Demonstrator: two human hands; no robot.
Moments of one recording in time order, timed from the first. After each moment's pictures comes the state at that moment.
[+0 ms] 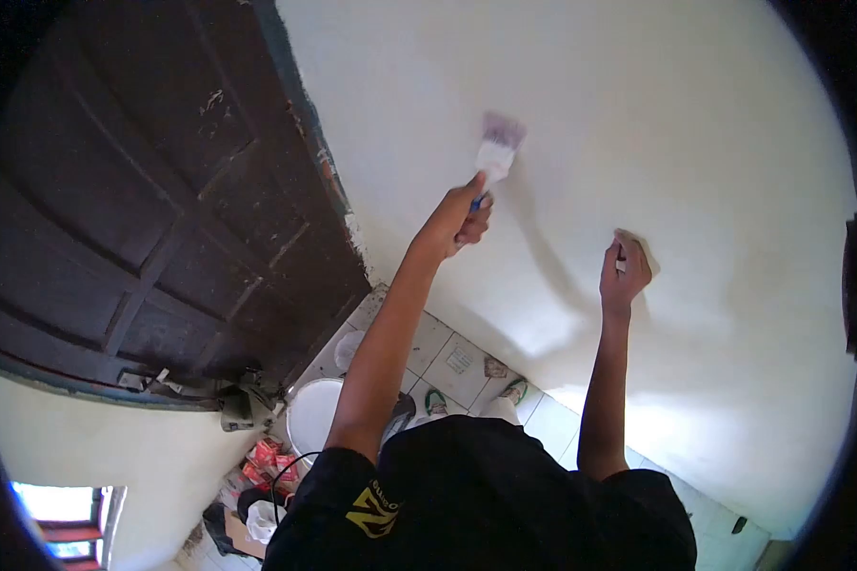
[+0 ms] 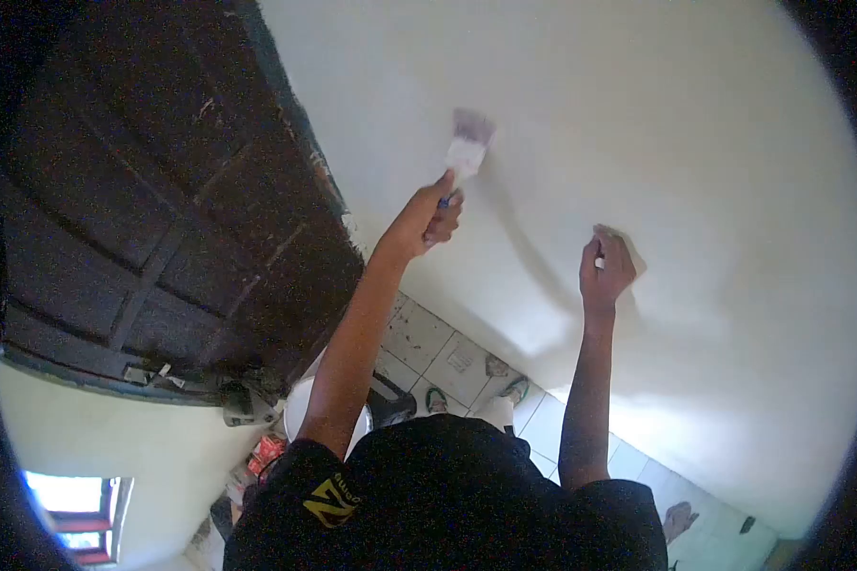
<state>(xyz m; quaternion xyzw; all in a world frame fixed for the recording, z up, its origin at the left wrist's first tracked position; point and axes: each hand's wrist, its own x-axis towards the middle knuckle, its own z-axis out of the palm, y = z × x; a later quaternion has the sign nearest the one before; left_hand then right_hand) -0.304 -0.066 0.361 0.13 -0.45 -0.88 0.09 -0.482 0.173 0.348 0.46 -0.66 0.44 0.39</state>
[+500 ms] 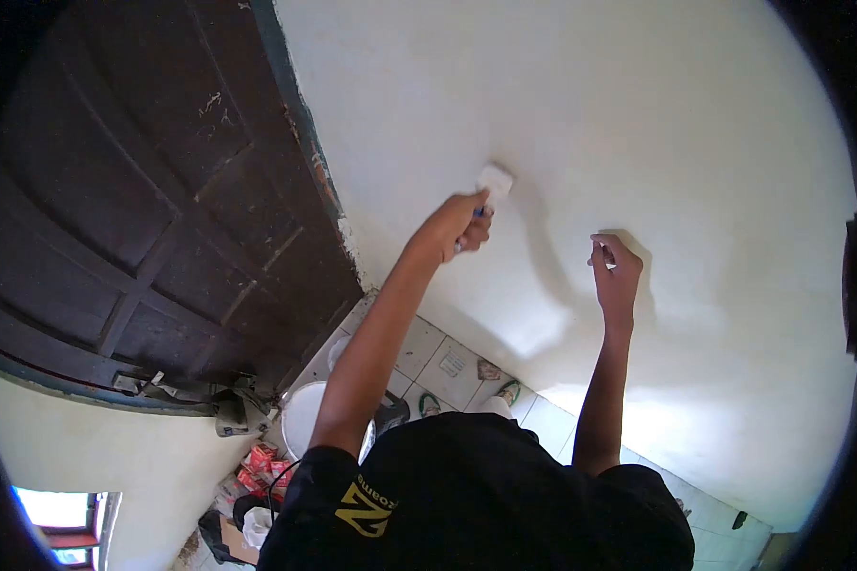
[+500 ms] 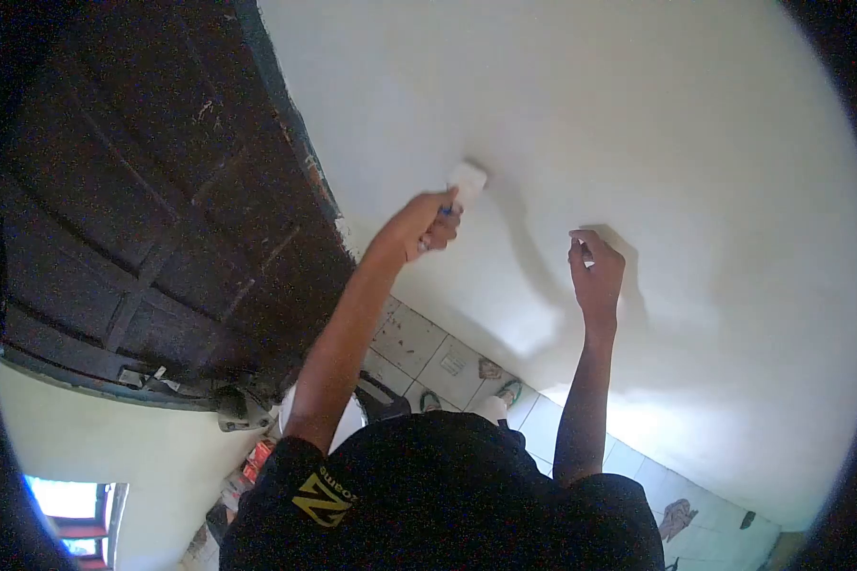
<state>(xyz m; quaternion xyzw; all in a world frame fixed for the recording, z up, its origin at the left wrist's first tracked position) -0.293 -0.045 0.389 0.22 -0.44 -0.87 0.04 -0.455 0.194 0.374 0.42 -0.78 0.46 0.11</state>
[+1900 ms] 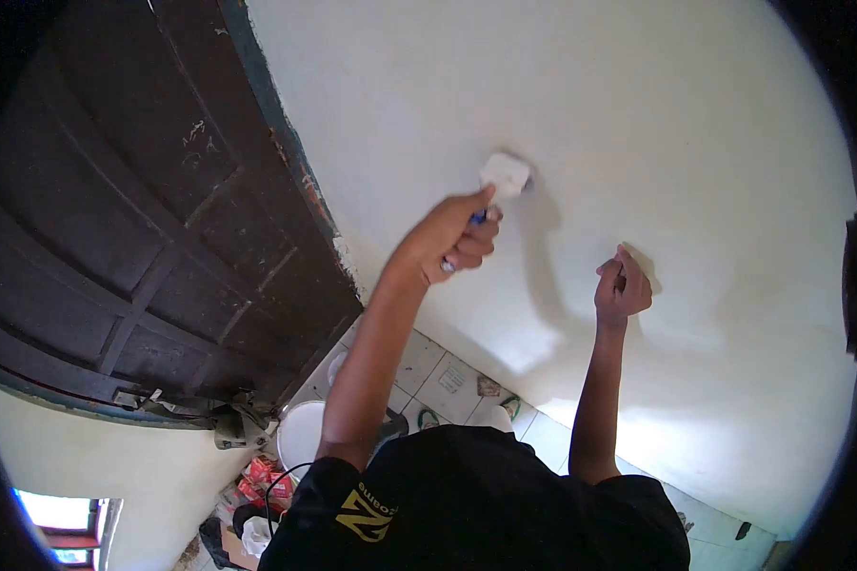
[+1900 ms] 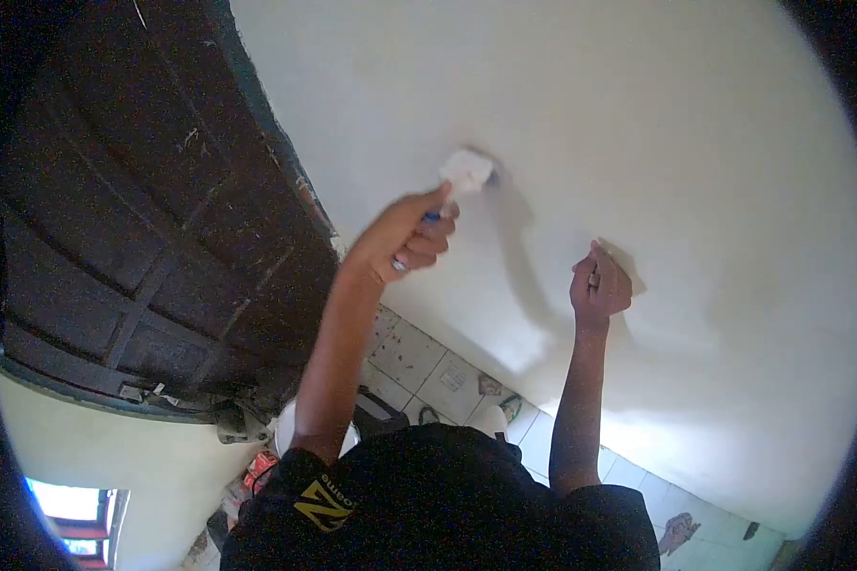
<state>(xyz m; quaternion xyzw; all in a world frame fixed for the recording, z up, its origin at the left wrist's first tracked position) -0.299 -0.029 0.459 0.15 -0.44 -0.88 0.04 -0.509 0.171 0.364 0.46 -0.58 0.44 0.51</state>
